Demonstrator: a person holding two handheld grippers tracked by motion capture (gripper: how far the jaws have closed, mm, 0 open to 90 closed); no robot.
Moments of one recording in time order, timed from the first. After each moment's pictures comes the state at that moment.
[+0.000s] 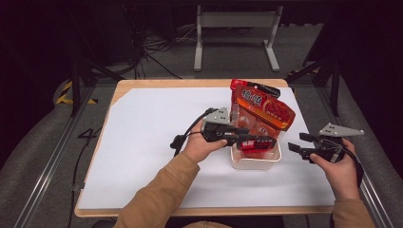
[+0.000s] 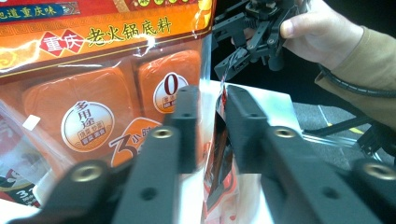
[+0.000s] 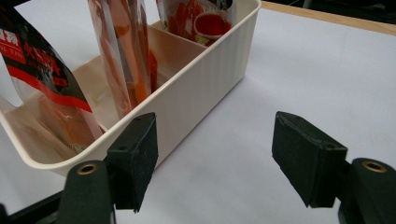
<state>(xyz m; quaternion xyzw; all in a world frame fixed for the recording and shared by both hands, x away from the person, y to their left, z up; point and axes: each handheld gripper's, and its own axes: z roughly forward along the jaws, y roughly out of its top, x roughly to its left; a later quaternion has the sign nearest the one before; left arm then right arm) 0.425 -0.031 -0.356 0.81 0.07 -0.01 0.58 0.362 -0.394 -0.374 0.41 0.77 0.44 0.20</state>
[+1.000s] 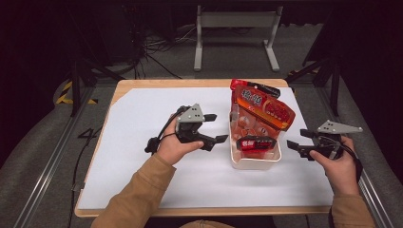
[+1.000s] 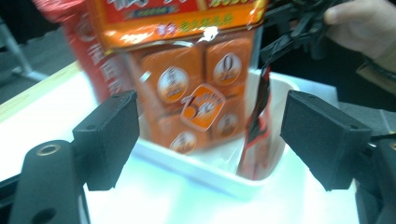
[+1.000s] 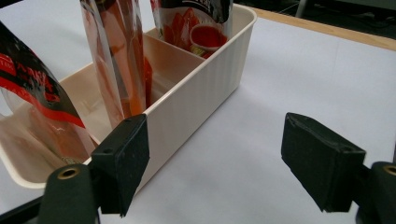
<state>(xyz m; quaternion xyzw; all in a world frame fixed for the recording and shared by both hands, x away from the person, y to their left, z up) 0.410 0.039 -0.335 0.82 0.15 0.08 0.55 0.367 -0.389 -0.369 0.41 0.77 0.43 0.21</state>
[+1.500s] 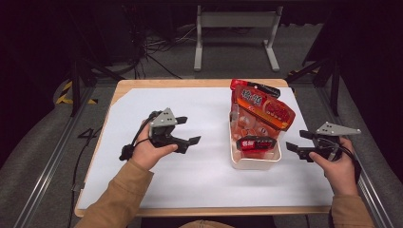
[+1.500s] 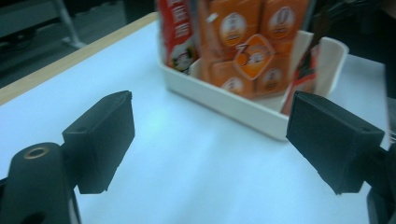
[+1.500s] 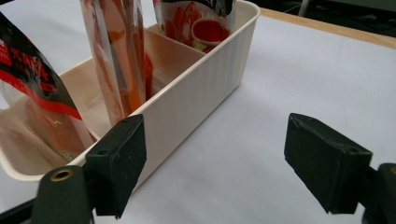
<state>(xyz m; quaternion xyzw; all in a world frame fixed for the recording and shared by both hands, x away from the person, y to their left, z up) 0.407 0.114 -0.355 0.82 0.23 0.13 0.52 0.366 -0.390 -0.376 0.41 0.77 0.43 0.22</state>
